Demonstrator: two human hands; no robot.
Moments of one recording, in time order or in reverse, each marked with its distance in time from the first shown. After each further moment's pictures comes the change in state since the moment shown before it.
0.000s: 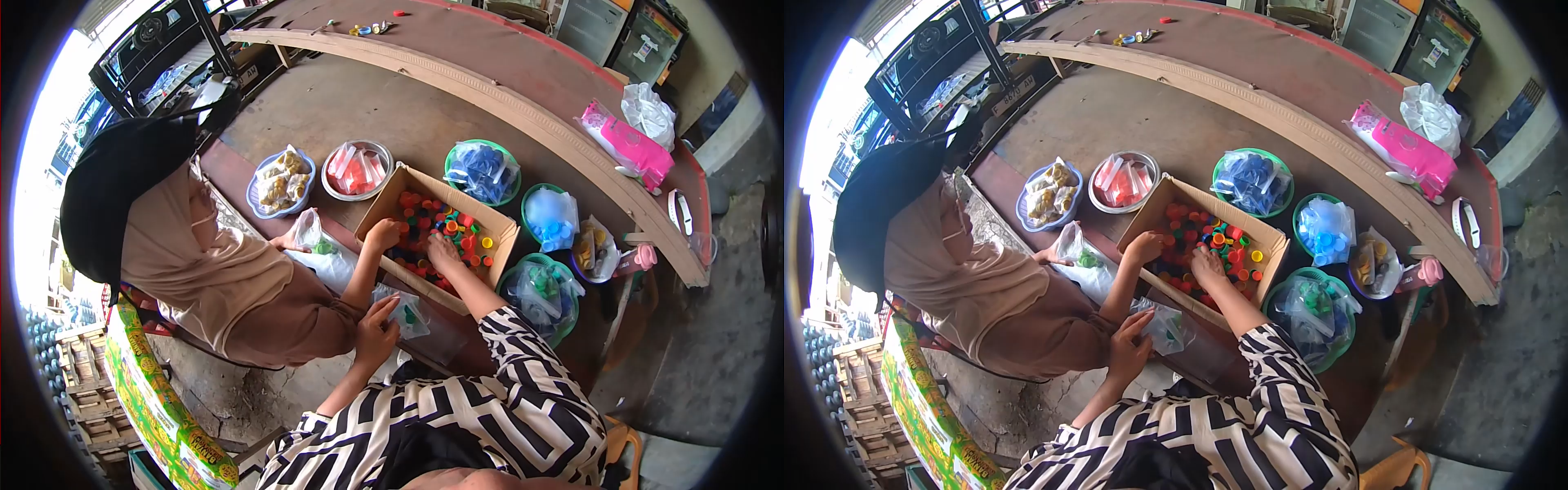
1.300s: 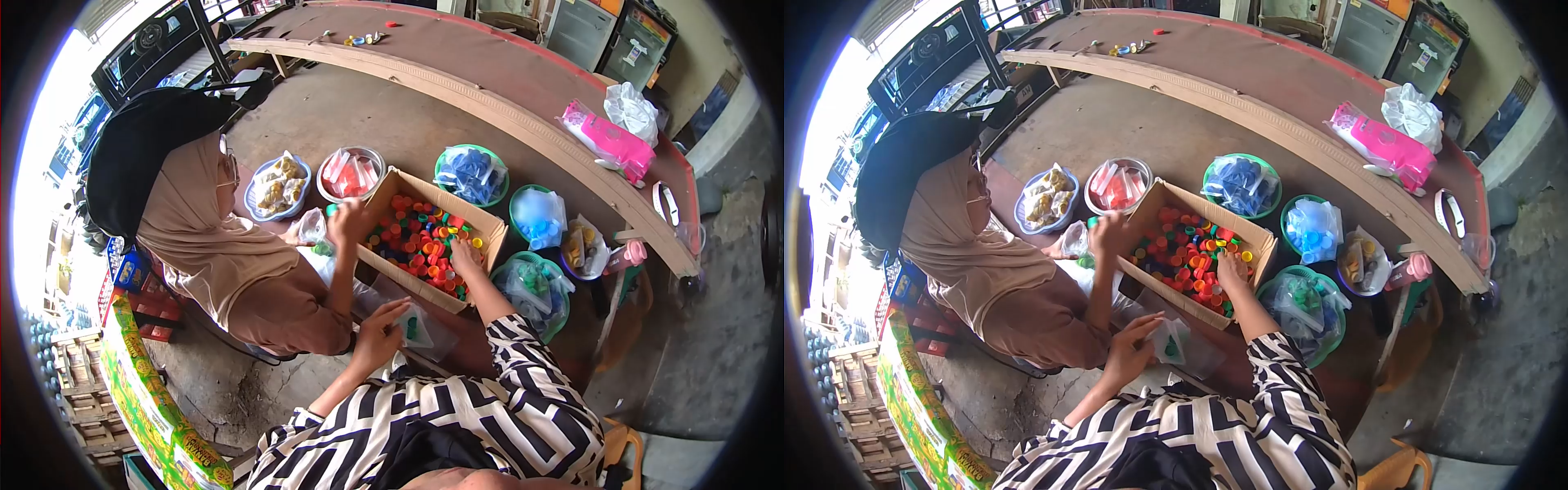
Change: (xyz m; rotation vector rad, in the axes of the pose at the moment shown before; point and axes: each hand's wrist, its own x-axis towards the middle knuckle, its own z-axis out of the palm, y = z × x) left_hand -0.014 0.046 -0.003 -0.121 -0.245 -0.030; right_hand -0.034 0.020 -0.096 -0.305 -0.152 0.190
